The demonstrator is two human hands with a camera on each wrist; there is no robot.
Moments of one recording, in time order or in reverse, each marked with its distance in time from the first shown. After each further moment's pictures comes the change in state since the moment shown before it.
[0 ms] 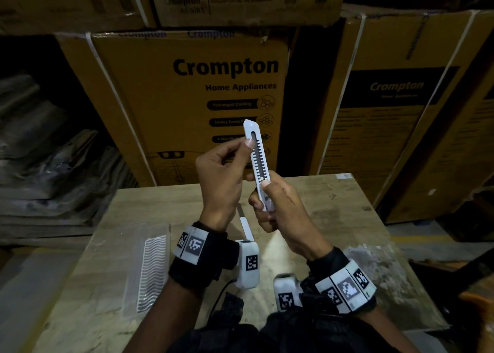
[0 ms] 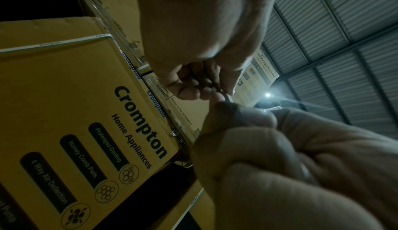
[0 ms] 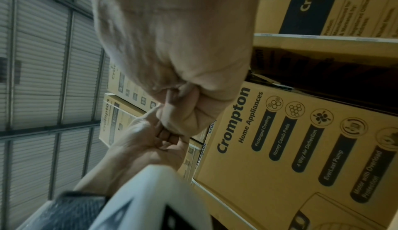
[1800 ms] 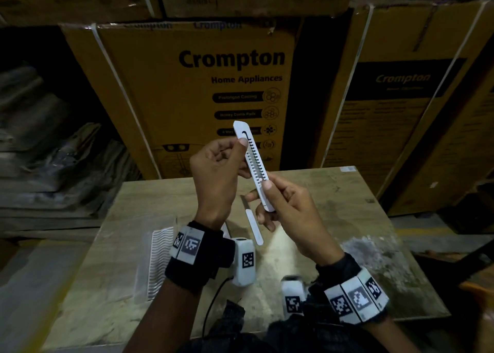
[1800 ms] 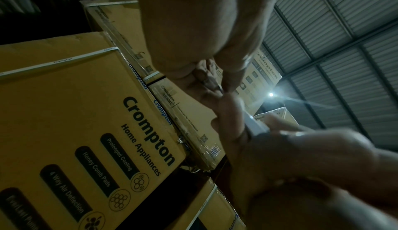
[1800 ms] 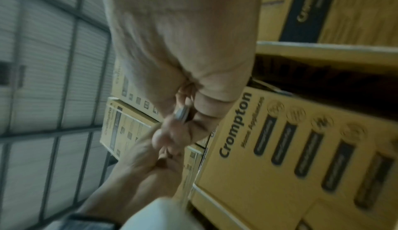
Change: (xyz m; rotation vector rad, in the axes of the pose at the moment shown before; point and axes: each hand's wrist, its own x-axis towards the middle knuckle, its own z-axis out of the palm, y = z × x) left_hand -0.004 0.011 -0.030 0.015 0.016 -0.071; right_hand -0.020 0.006 0.017 -0.110 0.041 -0.133
